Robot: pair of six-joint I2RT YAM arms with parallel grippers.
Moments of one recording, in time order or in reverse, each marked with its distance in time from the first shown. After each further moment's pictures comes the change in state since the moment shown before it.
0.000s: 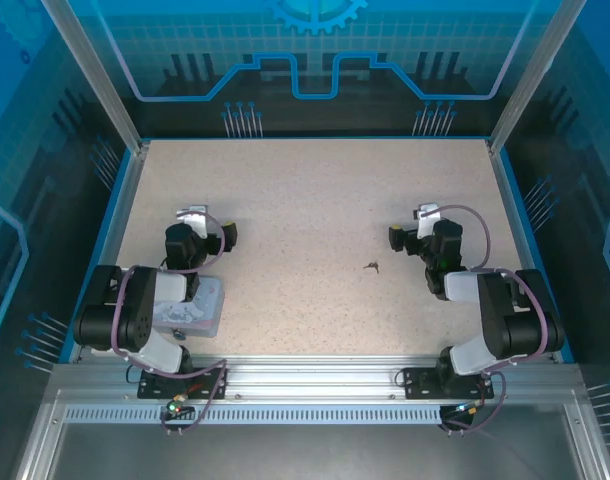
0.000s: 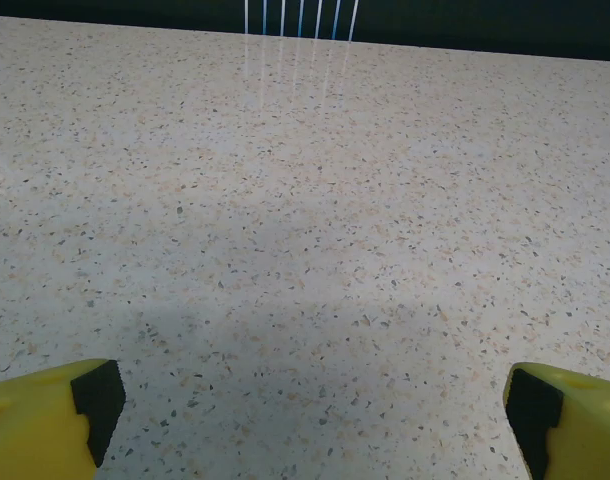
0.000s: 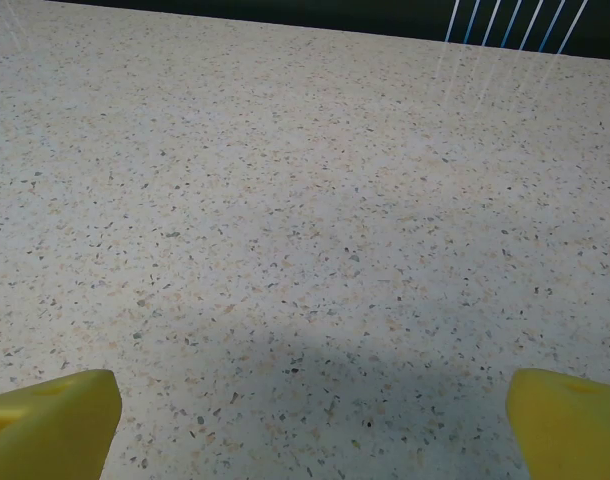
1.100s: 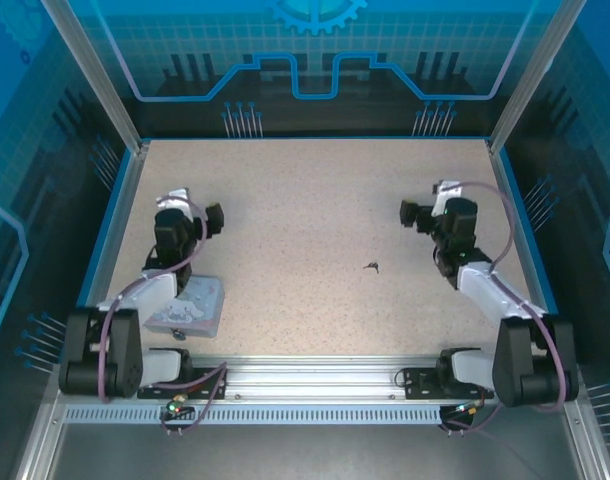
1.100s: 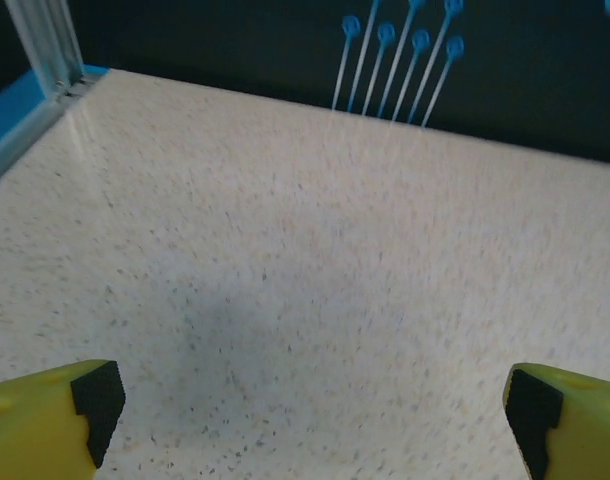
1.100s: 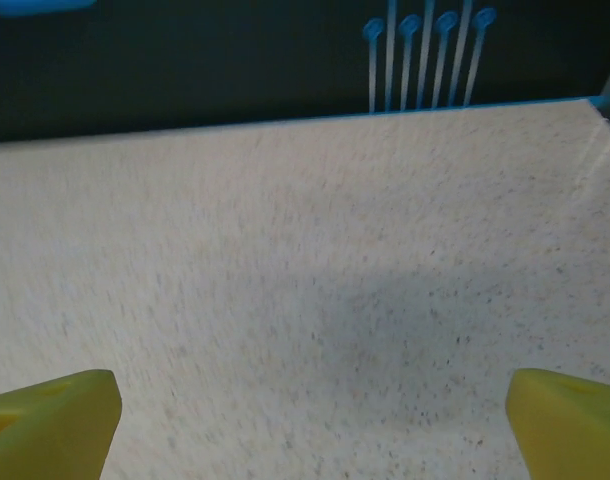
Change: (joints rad) left arm -0.001 -0.298 0.175 -0.455 -0.187 -0.155; right arm -0.018 -0.272 0.256 -0.505 0.093 0.231
